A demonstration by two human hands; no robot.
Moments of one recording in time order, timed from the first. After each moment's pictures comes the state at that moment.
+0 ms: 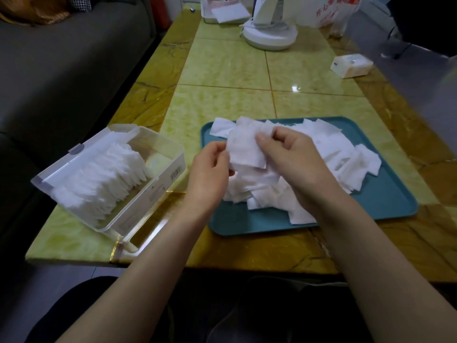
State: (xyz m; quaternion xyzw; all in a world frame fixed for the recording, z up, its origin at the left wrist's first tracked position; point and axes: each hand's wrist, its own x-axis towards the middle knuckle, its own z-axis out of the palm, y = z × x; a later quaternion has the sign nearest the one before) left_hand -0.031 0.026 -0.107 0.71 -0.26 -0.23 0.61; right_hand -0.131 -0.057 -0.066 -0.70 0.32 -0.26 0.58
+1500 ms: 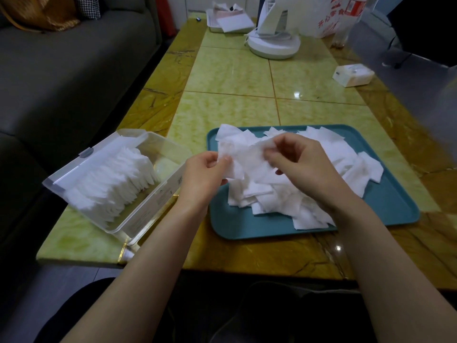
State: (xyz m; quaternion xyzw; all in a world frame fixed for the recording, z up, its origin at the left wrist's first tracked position) left_hand -0.013 0.033 -0.109 0.70 -0.20 -0.28 0.62; right_hand -0.138 -0.072 -0.068 -0.79 0.27 -0.25 0.50
